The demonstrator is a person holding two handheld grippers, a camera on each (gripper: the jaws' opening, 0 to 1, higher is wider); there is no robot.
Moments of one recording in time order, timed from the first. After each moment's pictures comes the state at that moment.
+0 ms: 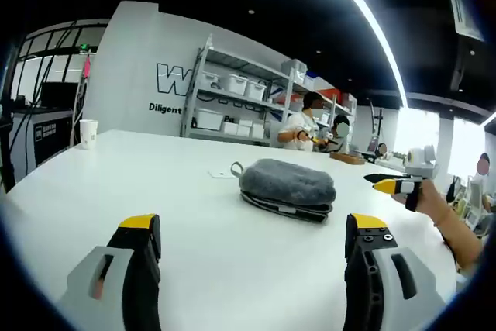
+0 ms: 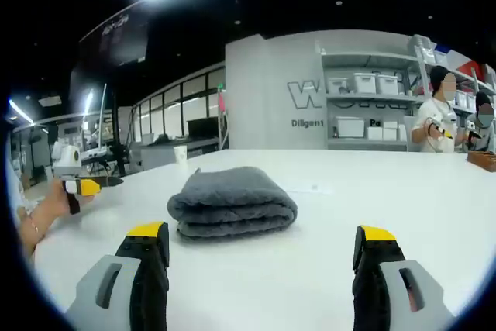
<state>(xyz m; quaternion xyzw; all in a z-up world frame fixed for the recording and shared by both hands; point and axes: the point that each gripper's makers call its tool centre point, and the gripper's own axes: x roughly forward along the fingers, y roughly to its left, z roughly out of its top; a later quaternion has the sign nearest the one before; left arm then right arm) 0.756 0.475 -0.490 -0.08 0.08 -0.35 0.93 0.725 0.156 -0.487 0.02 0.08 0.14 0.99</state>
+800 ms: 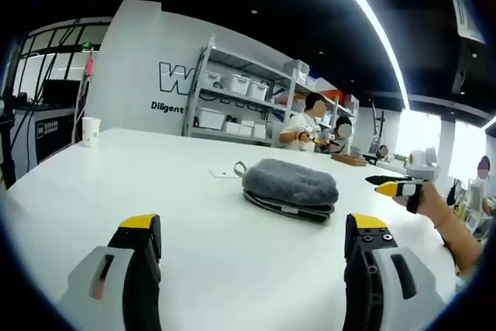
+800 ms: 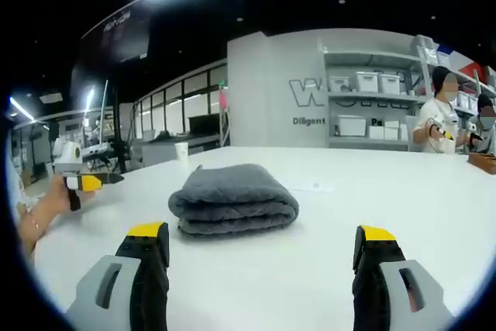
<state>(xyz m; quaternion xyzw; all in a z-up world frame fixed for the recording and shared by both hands) 0.757 0.479 -0.490 -0.09 0.09 -0.34 0.93 0.725 0.157 -0.489 0.01 0.09 0.15 0.98</state>
